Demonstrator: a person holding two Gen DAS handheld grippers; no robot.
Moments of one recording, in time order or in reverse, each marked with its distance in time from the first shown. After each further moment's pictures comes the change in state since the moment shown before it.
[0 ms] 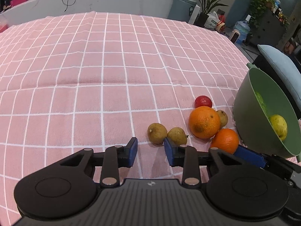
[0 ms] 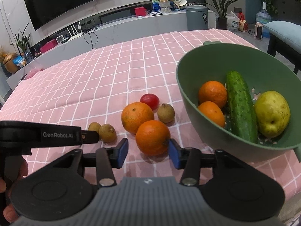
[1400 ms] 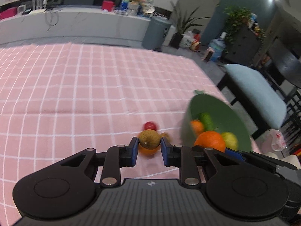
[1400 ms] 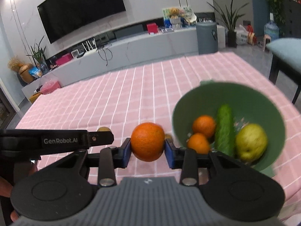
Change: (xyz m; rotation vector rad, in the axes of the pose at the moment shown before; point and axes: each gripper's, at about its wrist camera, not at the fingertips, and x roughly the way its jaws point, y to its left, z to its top) left arm -0.074 -0.054 0.015 0.033 -0.134 -0.151; right arm -0.082 -0.022 0.026 -0.018 -0.099 0.098
